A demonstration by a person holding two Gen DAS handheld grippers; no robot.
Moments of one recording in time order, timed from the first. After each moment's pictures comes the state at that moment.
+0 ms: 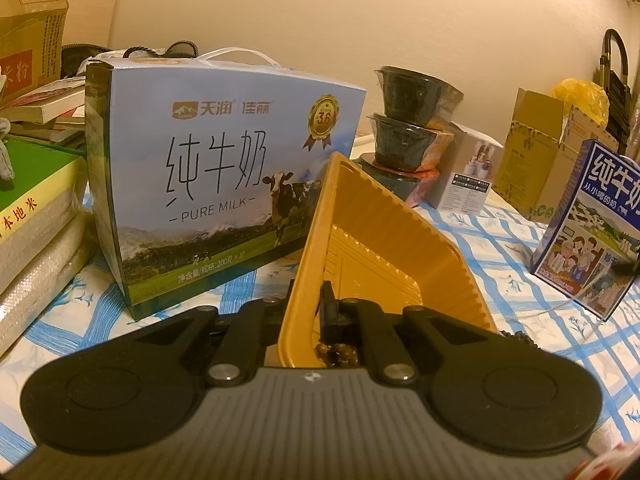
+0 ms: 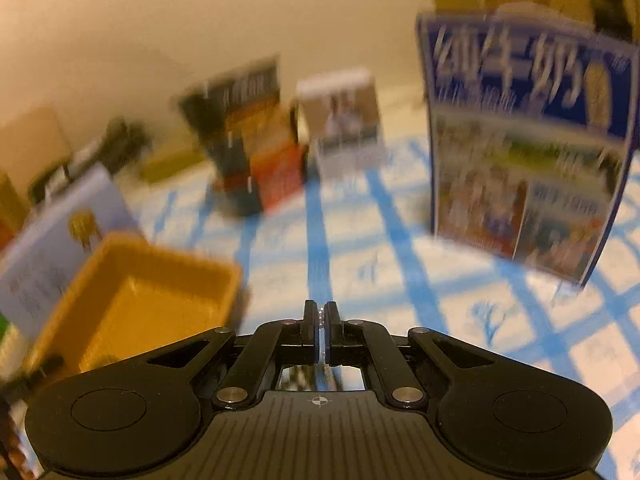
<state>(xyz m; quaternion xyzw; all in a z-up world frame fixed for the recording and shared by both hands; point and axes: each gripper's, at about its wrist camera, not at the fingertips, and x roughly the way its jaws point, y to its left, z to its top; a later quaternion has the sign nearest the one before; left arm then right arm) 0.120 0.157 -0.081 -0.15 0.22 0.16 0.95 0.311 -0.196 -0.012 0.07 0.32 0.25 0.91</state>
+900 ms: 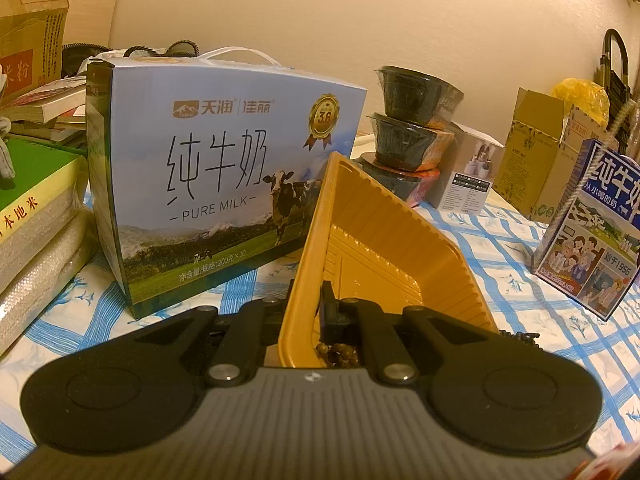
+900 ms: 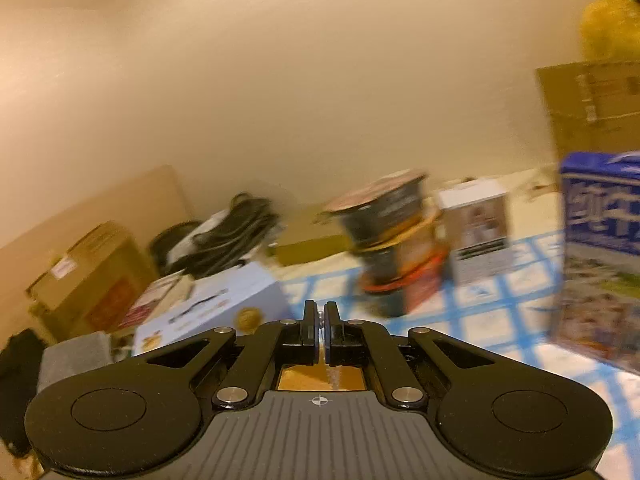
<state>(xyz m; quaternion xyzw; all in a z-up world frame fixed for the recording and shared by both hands) 0.120 0.157 -0.083 -0.15 0.22 0.16 0.95 0.263 -0.140 0.092 0.12 0.23 0.41 0.87</state>
